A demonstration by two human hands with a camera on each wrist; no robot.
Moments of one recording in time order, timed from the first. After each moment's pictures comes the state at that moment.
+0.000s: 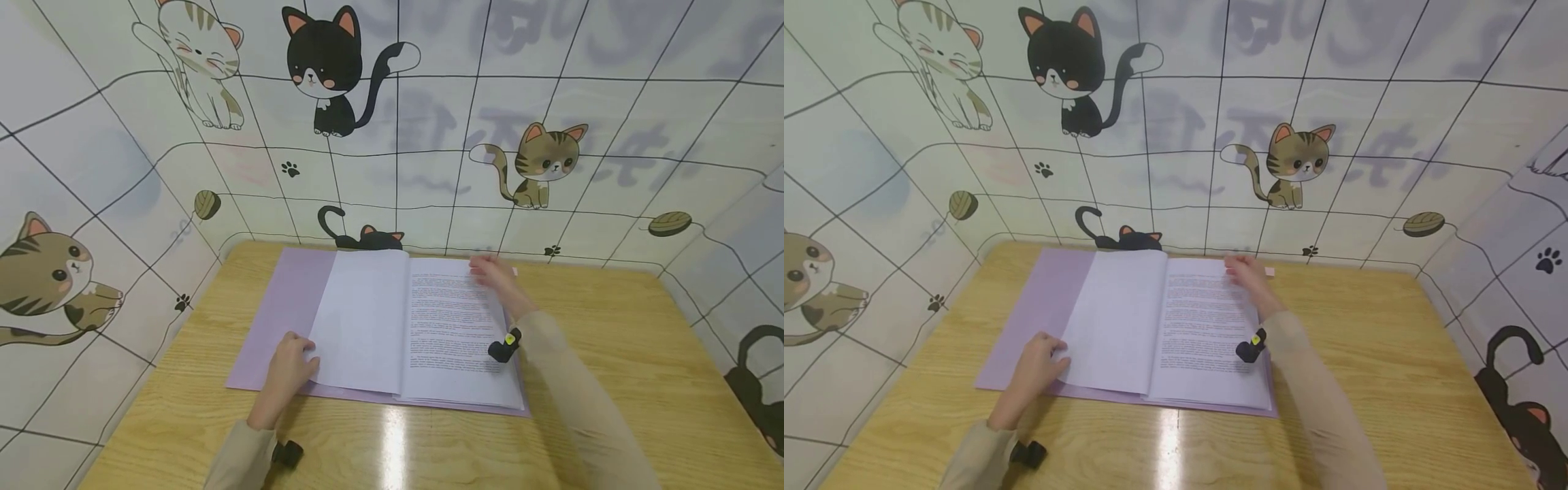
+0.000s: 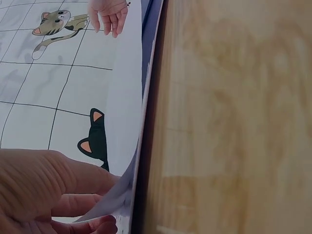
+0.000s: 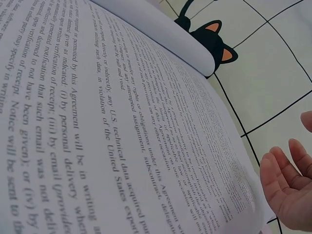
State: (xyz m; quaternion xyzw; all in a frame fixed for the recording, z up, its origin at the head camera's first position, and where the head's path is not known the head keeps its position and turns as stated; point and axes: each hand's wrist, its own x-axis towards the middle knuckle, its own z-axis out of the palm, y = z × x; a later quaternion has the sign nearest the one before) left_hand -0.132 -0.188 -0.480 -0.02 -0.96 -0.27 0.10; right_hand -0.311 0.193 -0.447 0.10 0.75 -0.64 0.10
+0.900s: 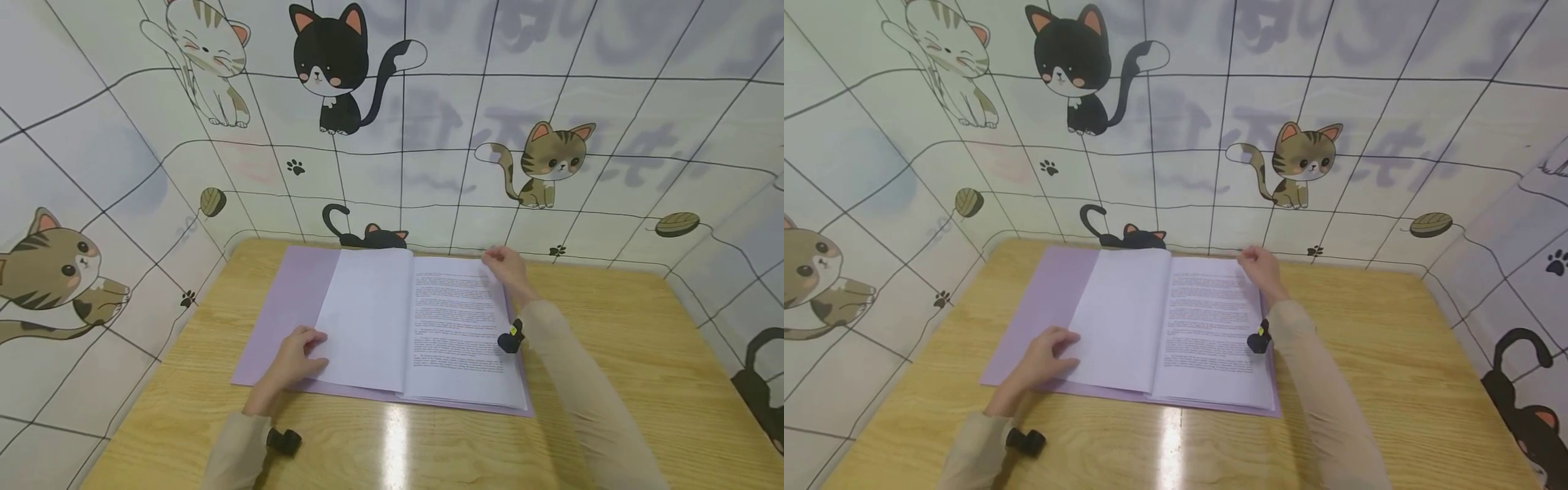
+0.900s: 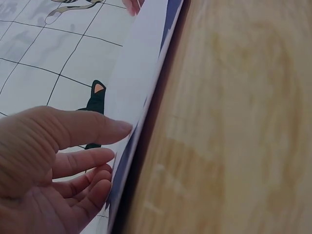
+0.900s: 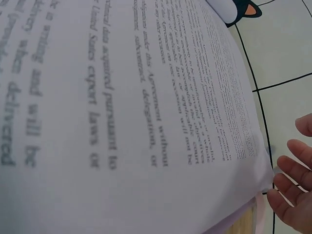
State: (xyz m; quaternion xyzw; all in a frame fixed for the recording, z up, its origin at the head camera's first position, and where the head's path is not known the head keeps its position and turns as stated) left_hand -0.145 -0.206 -0.493 -0.09 -0.92 -0.38 0.04; right_hand -0.326 0.210 -0.454 0.03 0.89 -0.44 0.02
